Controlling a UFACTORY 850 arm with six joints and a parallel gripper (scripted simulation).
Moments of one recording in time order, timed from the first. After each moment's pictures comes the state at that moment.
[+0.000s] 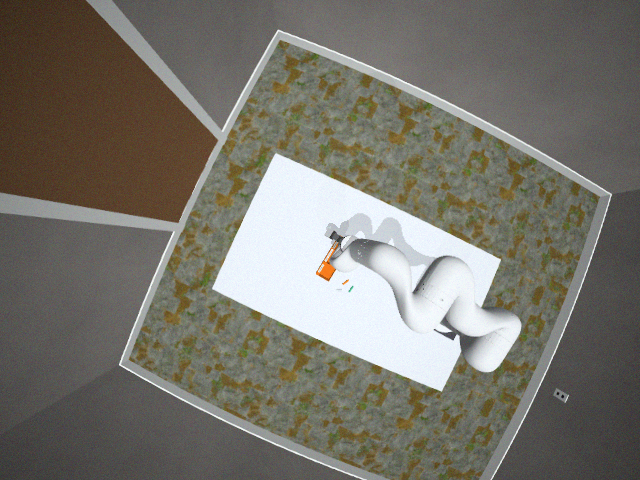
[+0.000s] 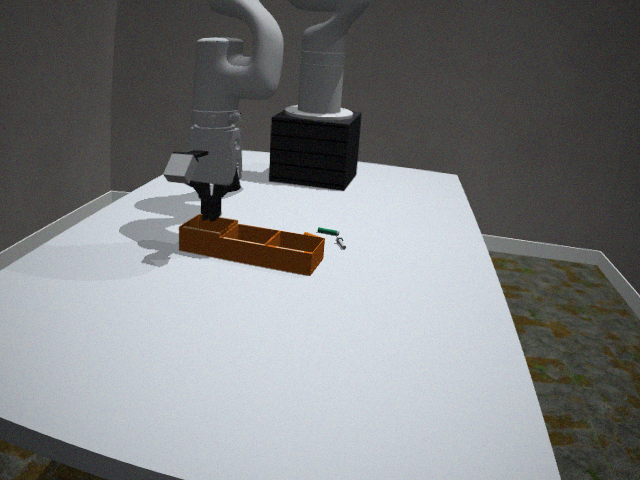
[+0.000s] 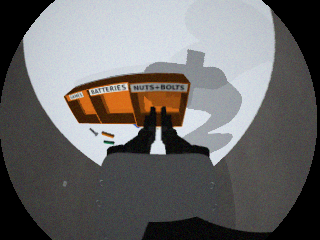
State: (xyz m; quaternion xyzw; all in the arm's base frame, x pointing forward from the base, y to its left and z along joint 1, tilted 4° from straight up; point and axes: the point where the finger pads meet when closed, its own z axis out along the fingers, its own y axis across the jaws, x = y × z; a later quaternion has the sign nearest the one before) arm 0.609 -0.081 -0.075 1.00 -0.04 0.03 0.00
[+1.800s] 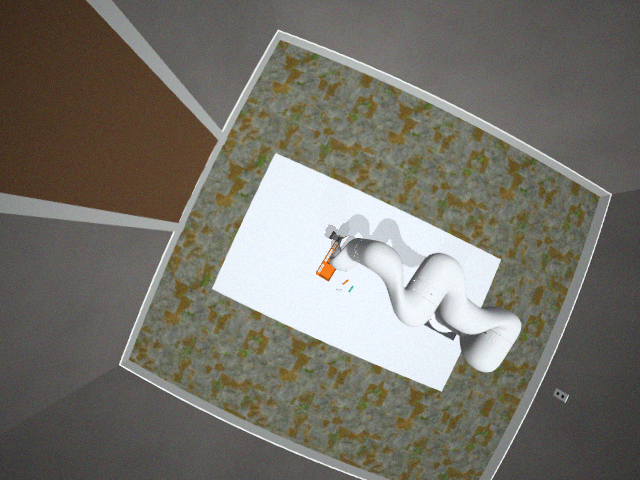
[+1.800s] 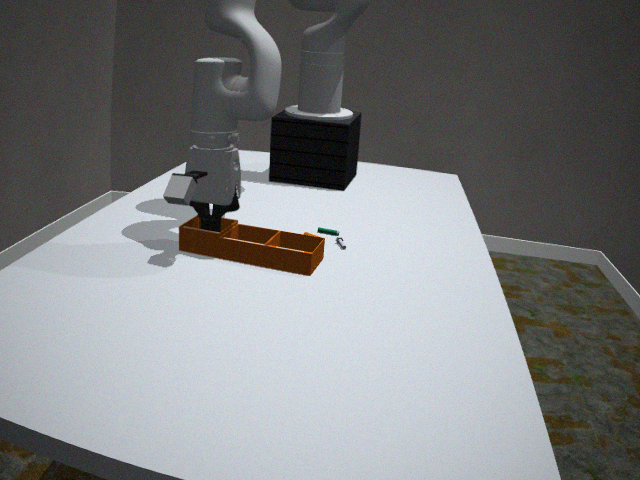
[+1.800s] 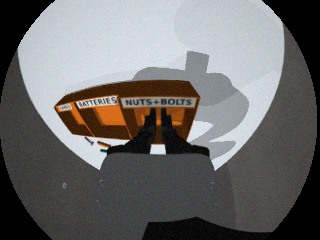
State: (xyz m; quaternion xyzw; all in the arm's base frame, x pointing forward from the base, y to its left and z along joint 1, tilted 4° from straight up) arm 0.612 -0.081 -0.112 1.00 -0.04 0.03 0.00
